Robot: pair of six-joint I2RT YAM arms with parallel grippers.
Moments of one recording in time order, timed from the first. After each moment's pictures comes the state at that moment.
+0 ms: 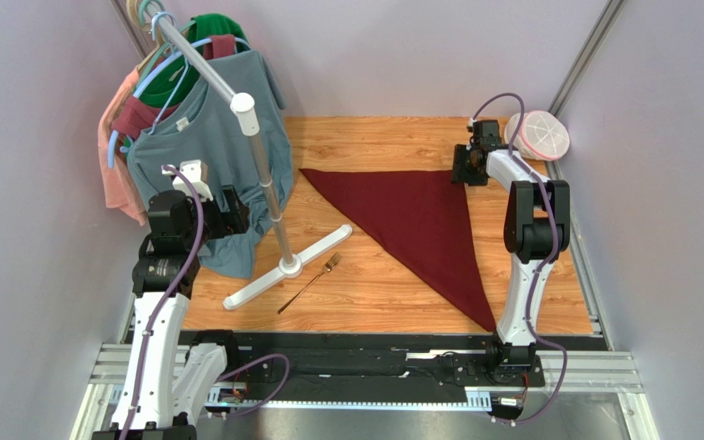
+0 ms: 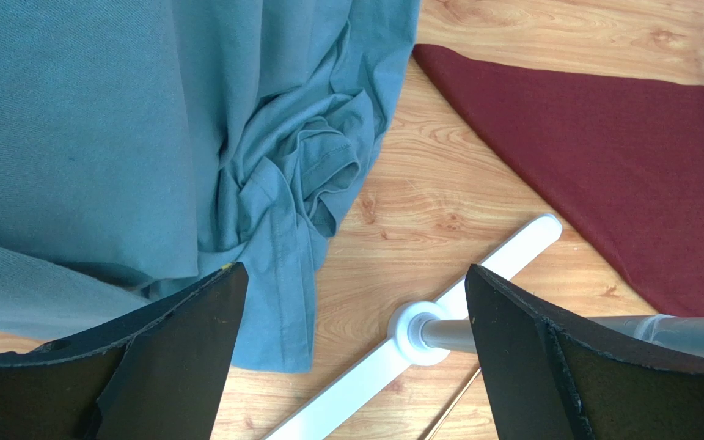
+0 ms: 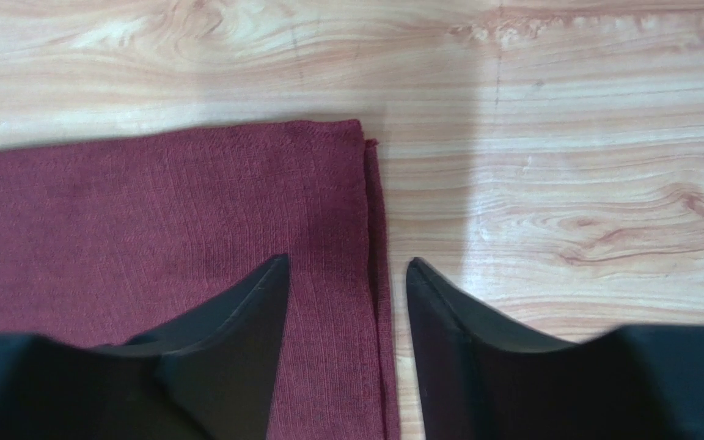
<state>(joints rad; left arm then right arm) 0.04 0.75 0.89 -0.56 0.13 -0.15 0.01 2.15 1.64 -0.46 -0.02 0.15</state>
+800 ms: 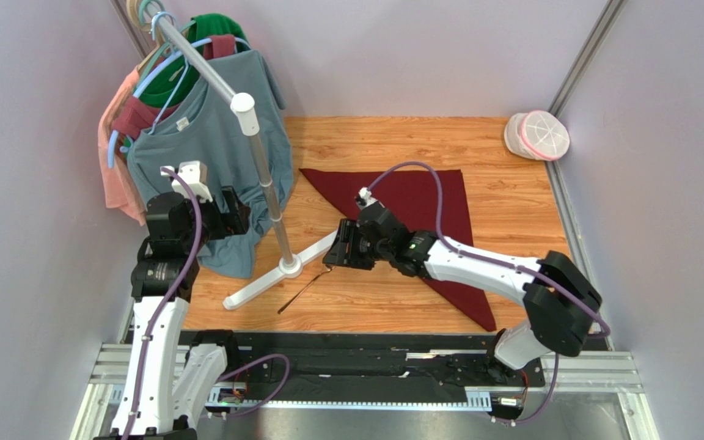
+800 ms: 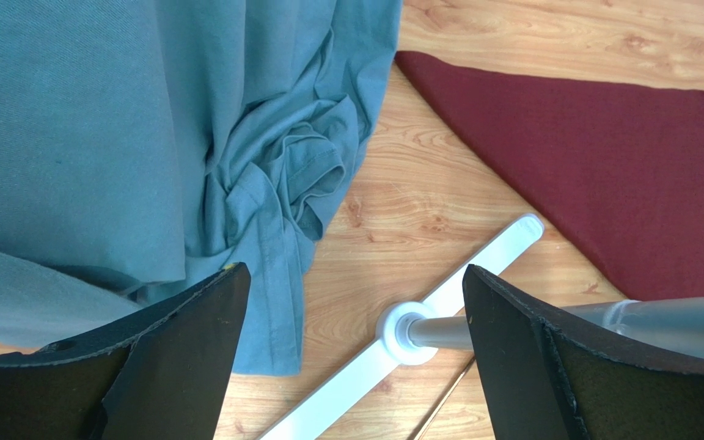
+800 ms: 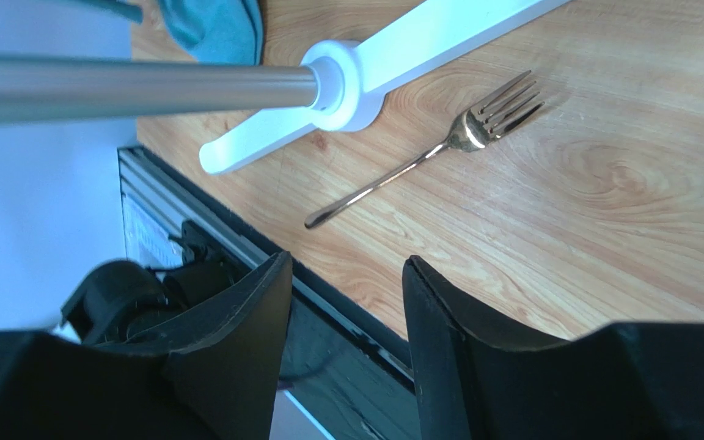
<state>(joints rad) 0.04 0.74 0.89 -0.56 0.16 -0.16 0.93 1.50 0.98 -0.13 -0.10 0.94</state>
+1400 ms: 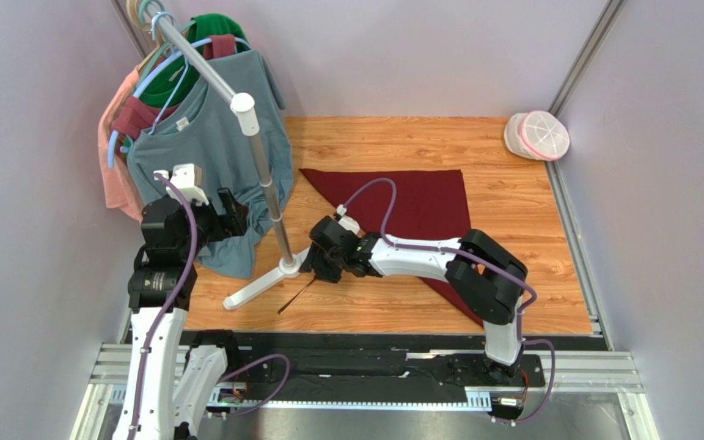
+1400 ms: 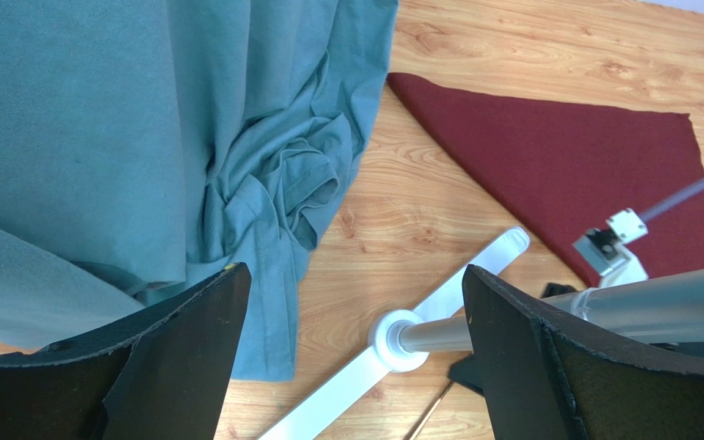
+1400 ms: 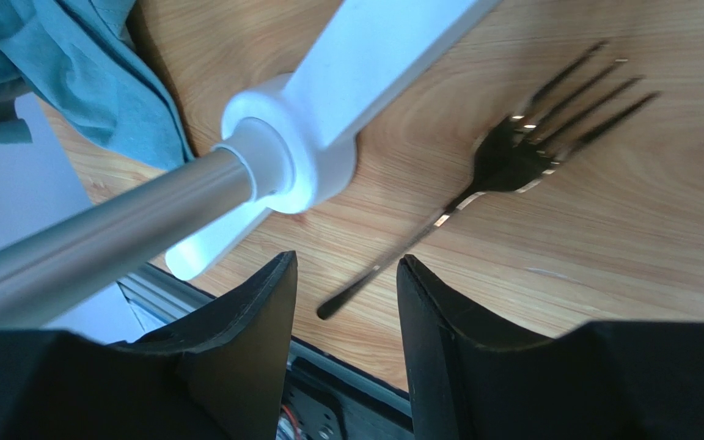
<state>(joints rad) 0.04 0.68 0.89 -0.56 0.15 -0.19 1.04 1.90 1.23 -0.20 0.05 1.31</state>
